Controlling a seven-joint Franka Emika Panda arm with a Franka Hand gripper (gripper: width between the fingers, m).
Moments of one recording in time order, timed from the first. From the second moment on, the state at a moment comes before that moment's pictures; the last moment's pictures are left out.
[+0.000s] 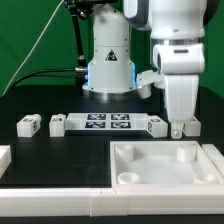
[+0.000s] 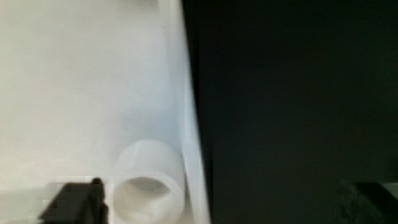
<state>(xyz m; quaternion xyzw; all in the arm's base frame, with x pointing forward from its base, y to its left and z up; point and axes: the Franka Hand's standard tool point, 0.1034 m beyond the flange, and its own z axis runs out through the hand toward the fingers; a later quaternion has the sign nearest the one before) 0.485 0.101 0.057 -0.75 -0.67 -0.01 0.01</state>
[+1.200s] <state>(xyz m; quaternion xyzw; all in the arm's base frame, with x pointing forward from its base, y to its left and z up) 0.453 0.163 0.050 -0.99 -0.12 0.00 0.05</state>
